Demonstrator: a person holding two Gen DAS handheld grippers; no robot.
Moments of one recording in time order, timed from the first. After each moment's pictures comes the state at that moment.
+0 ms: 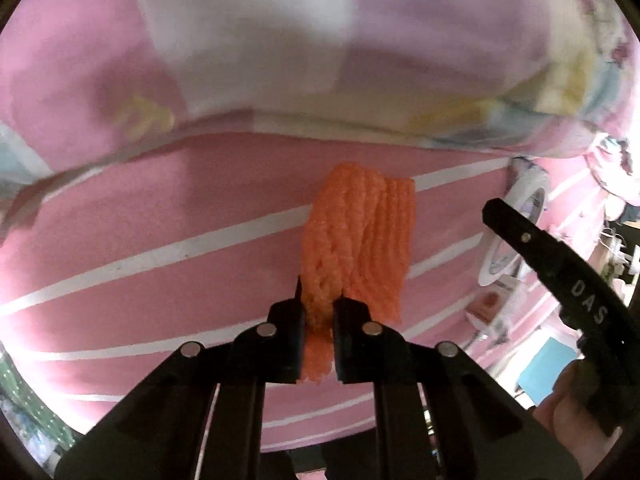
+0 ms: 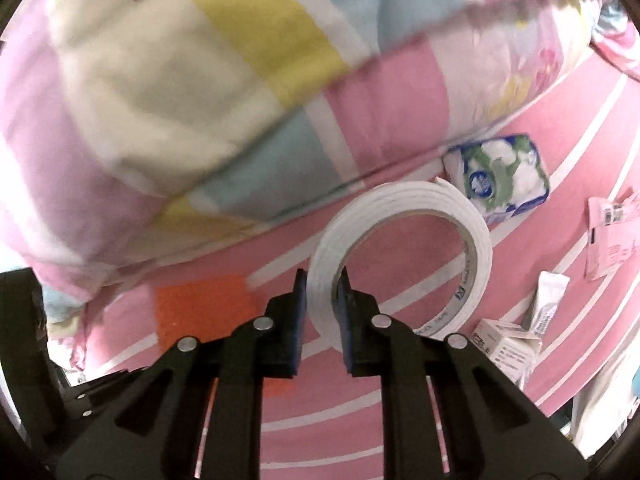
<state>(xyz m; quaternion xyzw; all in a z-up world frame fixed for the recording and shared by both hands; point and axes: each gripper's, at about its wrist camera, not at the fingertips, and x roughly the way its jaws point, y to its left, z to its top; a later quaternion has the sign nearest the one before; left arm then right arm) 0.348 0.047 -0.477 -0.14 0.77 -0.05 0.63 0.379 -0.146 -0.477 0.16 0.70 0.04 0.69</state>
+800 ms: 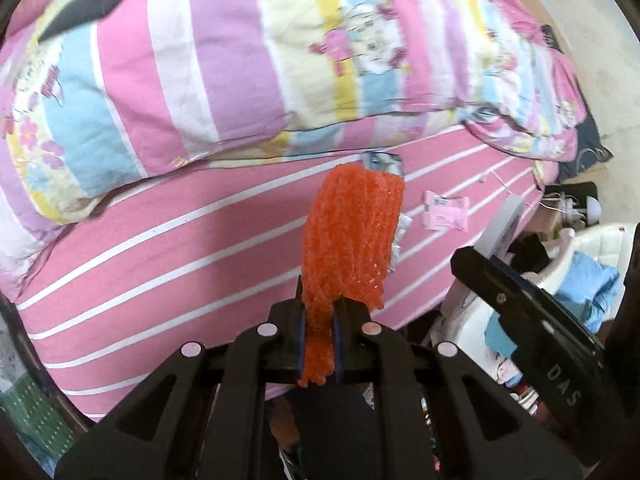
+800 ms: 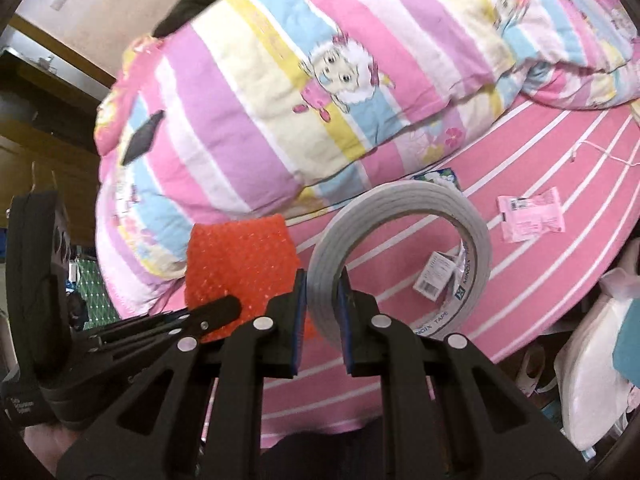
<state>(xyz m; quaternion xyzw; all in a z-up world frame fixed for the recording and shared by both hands) 0.292 0.020 -0.261 -0.12 0.69 -0.13 0.71 0.289 -0.151 -0.241 0.18 0.62 0.08 0.76</state>
